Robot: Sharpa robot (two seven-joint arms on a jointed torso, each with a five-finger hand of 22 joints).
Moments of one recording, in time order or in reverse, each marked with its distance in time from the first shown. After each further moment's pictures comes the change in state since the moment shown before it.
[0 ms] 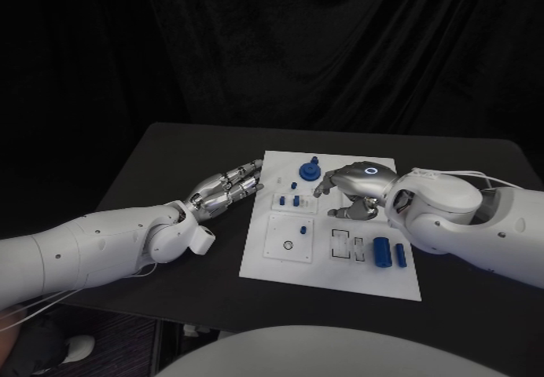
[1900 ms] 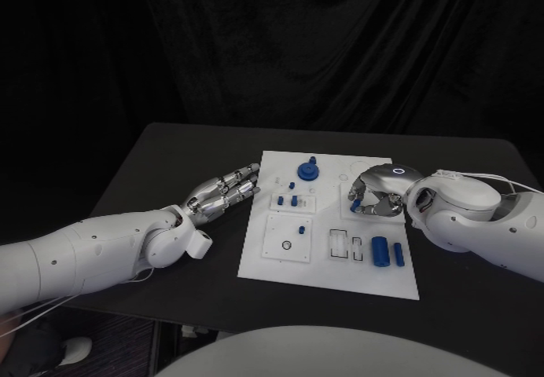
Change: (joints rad) left arm -0.014 0.000 0.000 -0.004 0.000 -0.004 0.000; left_hand 0.004 -0.004 0.010 -0.010 0.018 0.003 0.003 0.000 0.000 -0.004 0.004 0.000 0.000 0.001 -0.007 0.000 0.000 0.000 0.000 0.000 0.000 -0.002; right arm -0.047 -0.045 -0.001 -0.113 0.035 0.009 -0.041; right_hand 0.089 0.003 -0.001 0.095 0.055 0.231 0.021 -0.015 -0.064 0.389 -0.051 -0.189 -0.212 0.117 -0.043 0.050 0.086 -0.018 0.113 -0.040 0.148 0.001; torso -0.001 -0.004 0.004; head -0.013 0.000
